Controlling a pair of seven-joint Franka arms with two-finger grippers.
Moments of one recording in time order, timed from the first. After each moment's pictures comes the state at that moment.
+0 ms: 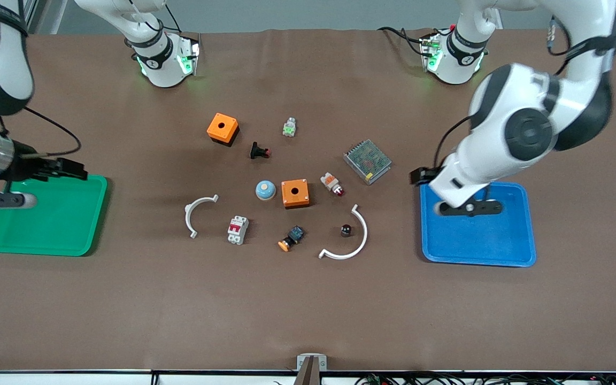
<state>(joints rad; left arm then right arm) -0.26 0.35 -0.17 -1.58 -0.04 1.79 -0.47 0.02 0.17 -0.04 -1.66 0.06 1.68 0.00</state>
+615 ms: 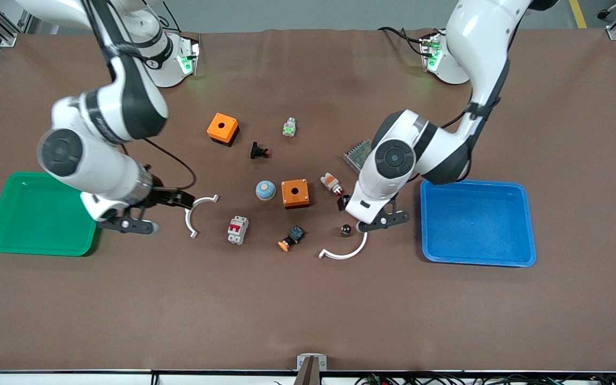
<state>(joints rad) -0.45 0.63 -0.17 -1.55 0.03 2.18 -0.89 0.34 0.36 -0.03 -1.67 0.12 1.98 0.41</state>
